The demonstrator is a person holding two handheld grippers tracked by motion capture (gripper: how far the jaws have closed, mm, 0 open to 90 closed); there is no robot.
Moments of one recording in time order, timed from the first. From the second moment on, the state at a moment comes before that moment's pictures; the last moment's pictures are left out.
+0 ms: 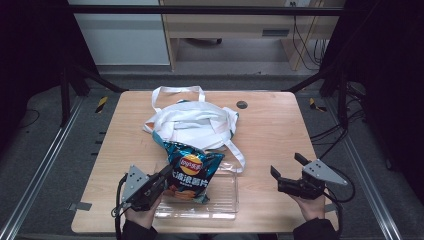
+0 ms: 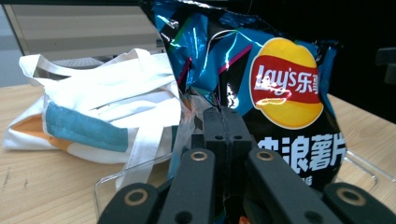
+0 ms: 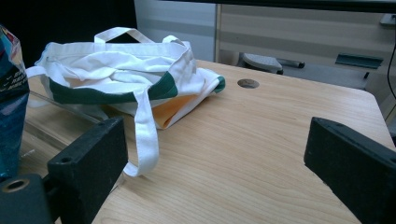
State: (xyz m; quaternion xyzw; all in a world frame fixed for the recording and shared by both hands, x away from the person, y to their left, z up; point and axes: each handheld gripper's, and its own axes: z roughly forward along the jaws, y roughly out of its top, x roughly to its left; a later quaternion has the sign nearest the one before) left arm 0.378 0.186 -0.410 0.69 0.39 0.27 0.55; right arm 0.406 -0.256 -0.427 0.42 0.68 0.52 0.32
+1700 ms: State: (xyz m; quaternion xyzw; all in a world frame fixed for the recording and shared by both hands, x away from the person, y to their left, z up) left arm 0.395 0.194 -0.423 0.69 0.42 0.27 0.53; right arm 0.407 -0.255 -0.427 0.42 0.68 0.52 0.32
